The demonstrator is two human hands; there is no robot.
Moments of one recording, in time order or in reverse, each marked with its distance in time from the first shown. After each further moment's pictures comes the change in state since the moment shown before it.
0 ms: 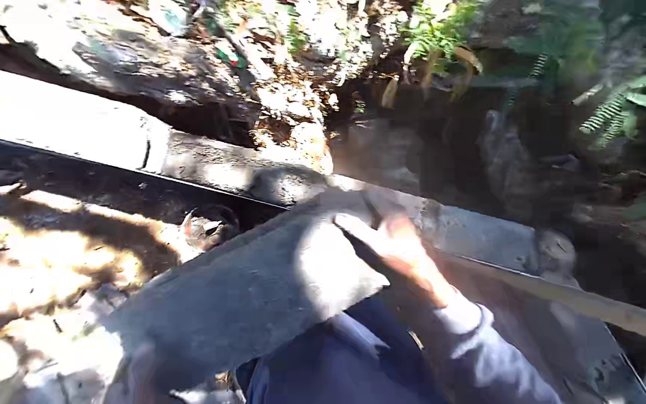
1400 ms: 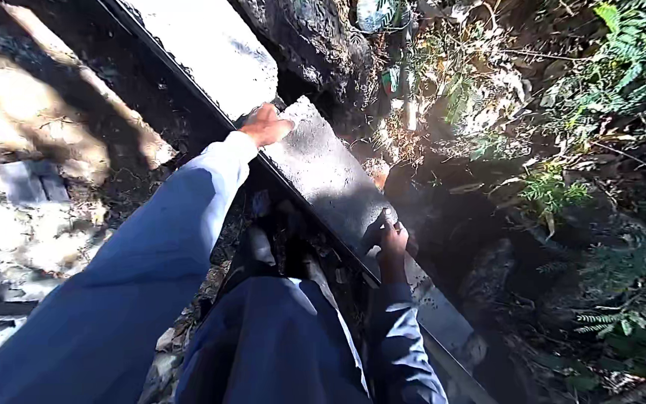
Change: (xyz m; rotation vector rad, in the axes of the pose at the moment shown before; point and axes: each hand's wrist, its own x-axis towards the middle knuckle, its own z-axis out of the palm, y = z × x) left_hand 0.369 0.015 0.219 0.594 -0.712 -0.020; right_hand 0.149 0.060 0.139 0.109 0.292 0.585
